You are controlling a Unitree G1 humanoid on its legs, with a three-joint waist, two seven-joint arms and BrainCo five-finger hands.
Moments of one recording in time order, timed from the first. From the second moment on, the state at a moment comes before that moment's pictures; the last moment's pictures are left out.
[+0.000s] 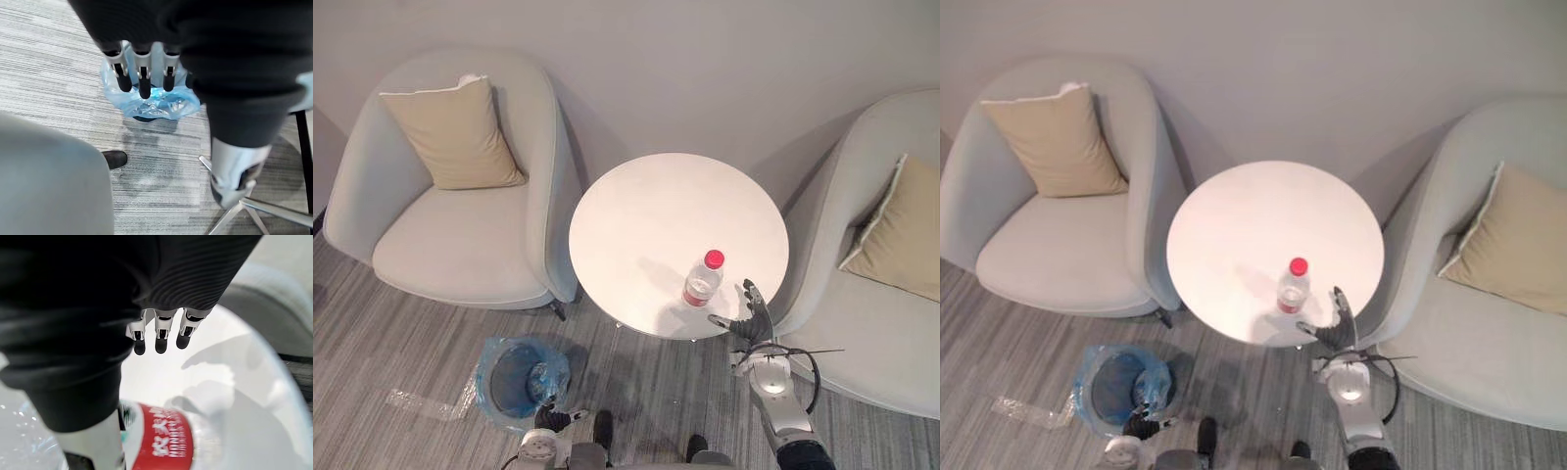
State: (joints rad) left arm 0.04 0.08 -0.07 0.97 0.04 -0.01 0.20; right arm -0.06 -0.16 0.01 0.33 -0.11 -0.13 -0.28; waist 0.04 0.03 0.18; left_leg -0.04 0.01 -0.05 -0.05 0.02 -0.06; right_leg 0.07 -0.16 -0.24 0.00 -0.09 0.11
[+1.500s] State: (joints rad) left arm 0.01 0.08 -0.13 0.99 0.07 0.01 0.21; right arm 0.25 -0.12 0.02 -0.03 -0.16 -0.13 -0.24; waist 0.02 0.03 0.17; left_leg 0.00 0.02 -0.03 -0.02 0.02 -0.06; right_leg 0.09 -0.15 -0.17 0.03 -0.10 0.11
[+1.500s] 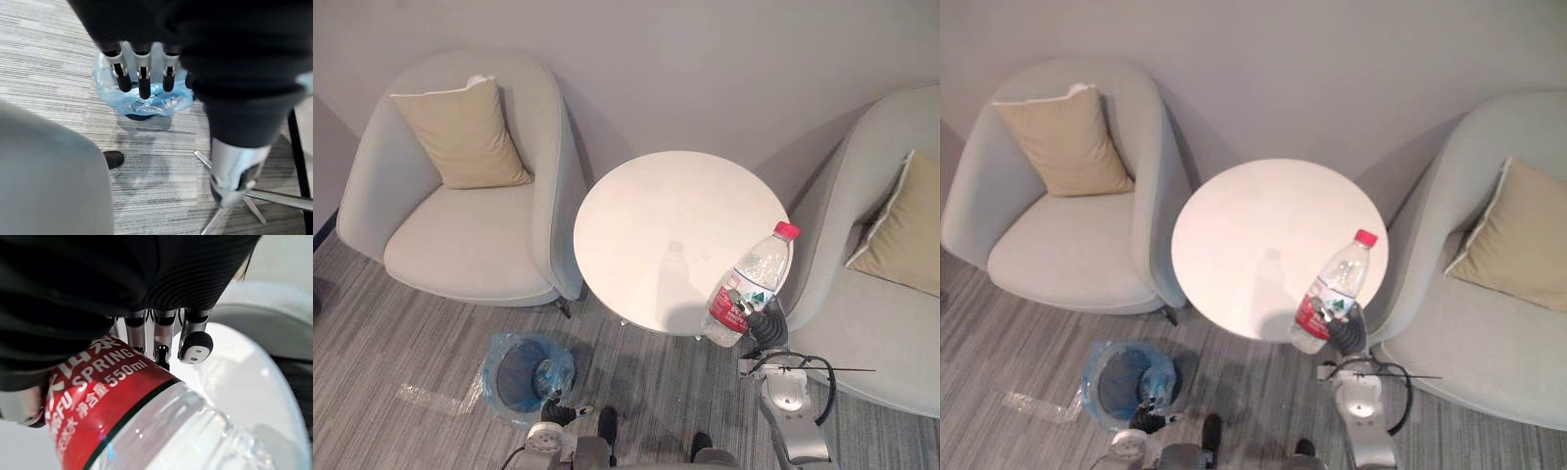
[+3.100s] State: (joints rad) left arm 0.02 0.09 -0.13 0.95 0.07 0.01 0.21; right arm 0.26 -0.08 0.04 0.13 -0.23 -0.08 -0.28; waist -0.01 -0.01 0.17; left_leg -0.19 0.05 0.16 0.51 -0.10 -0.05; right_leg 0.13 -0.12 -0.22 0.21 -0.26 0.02
